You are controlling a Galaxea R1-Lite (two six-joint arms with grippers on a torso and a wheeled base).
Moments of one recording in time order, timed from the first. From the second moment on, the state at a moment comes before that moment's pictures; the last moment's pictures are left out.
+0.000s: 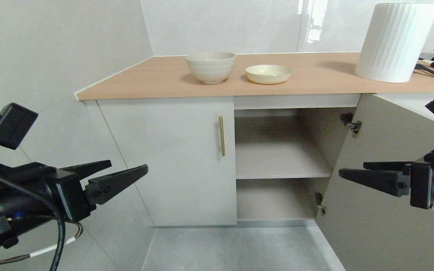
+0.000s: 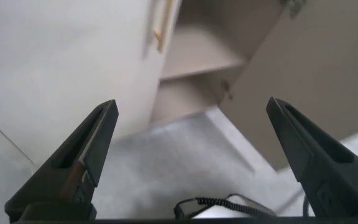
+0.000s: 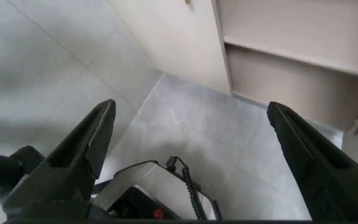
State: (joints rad) left arm -0.38 1.14 -0.62 -0.31 -0.14 -0.23; right arm 0.42 1.22 -0.78 -0.09 0.25 0.20
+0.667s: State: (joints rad) left arm -0.38 1.12 -0.64 -0.30 -0.14 -0.24; right arm 0.43 1.22 -0.77 -0.09 0.25 0.20
